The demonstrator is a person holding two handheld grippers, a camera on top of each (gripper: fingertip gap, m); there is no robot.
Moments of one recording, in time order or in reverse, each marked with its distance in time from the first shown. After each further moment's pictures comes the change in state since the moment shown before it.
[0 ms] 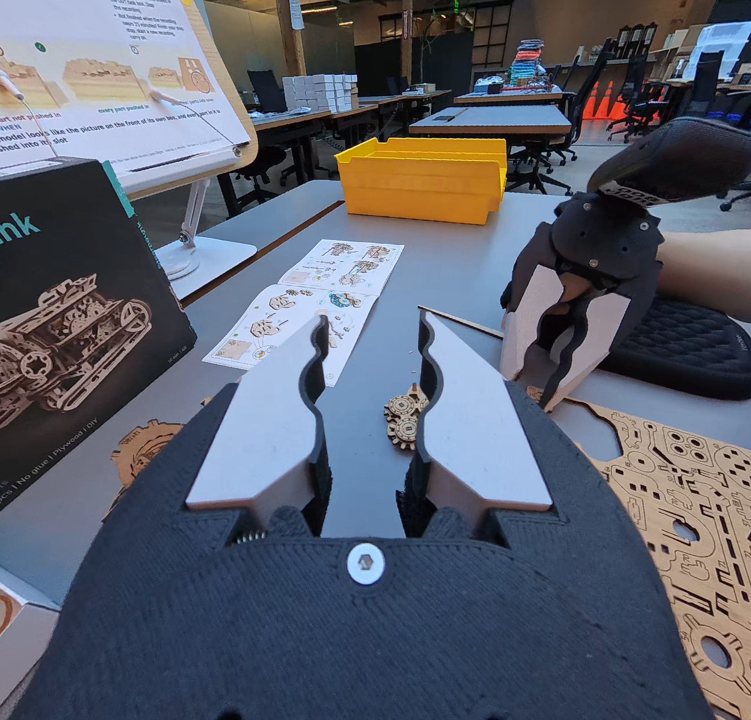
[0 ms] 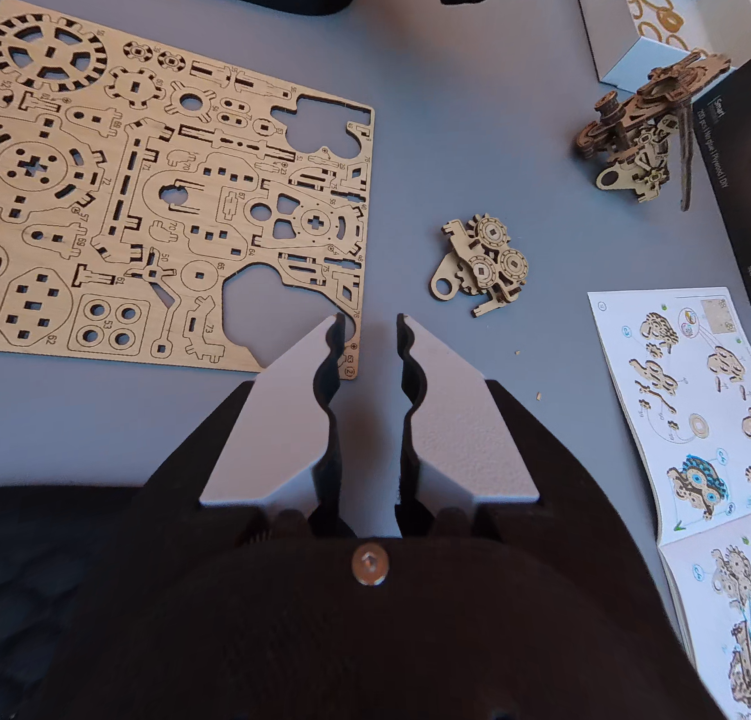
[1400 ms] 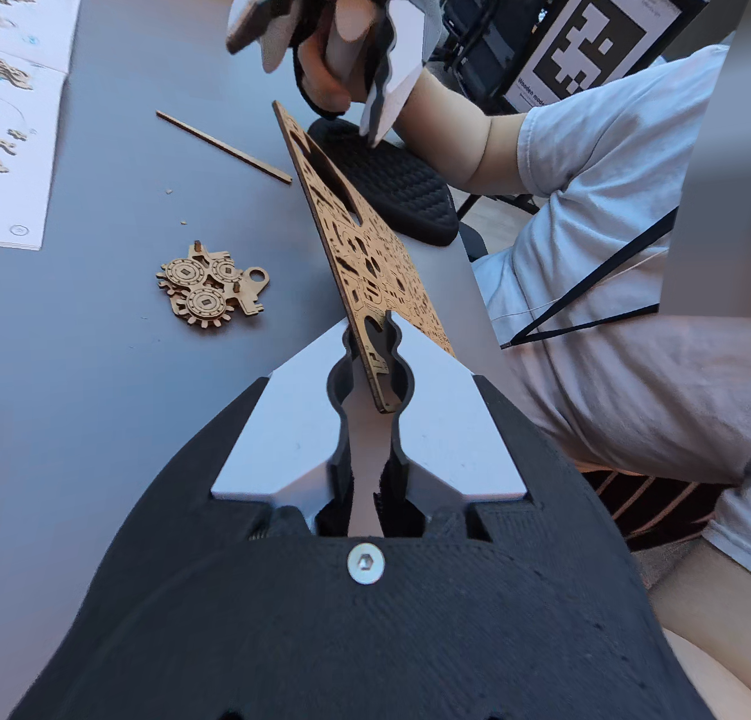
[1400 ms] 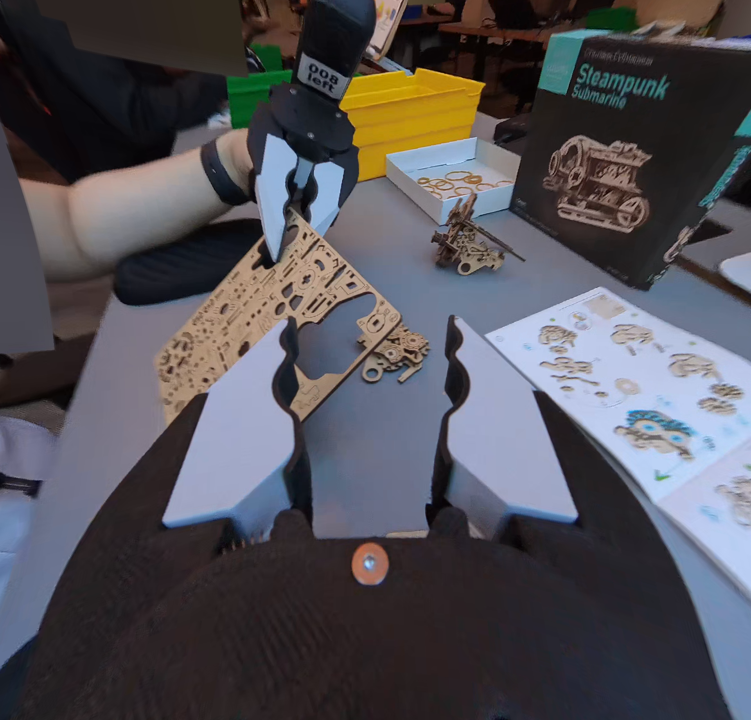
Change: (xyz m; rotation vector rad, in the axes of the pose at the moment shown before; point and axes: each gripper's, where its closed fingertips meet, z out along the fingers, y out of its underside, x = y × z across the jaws) left arm 0.077 0.048 -0.047 -0.456 0.694 -0.347; right arm 0.057 -0.048 -0.070 0.472 0.101 0.432
